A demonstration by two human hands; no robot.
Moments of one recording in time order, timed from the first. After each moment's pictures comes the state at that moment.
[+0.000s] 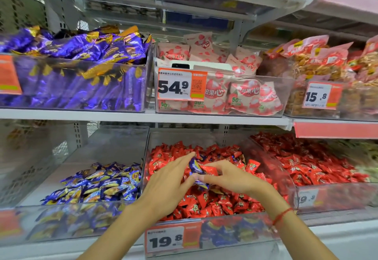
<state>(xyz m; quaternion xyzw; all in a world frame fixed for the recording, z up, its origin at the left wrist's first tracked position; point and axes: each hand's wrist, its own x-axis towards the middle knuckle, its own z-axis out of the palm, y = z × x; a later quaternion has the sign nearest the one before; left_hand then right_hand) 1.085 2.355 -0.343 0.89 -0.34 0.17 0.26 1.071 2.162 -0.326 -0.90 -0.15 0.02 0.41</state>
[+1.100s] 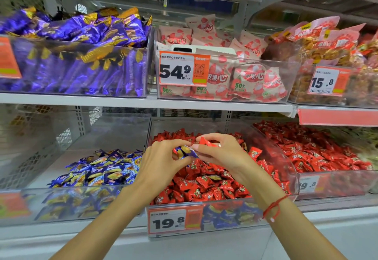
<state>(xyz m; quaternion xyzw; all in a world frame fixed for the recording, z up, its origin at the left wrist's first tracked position) 1.086 2.363 -0.333 0.87 -0.25 0.22 0.35 1.057 2.199 -0.306 -0.76 0.00 -0.08 0.65</state>
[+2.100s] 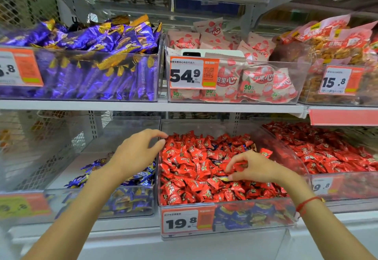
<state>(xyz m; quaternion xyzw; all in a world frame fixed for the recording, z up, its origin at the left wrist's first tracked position) 1.107 2.431 -0.305 0.93 -0.21 0.14 0.28 1.063 2.134 -0.325 -0.96 -0.04 0.04 0.26</state>
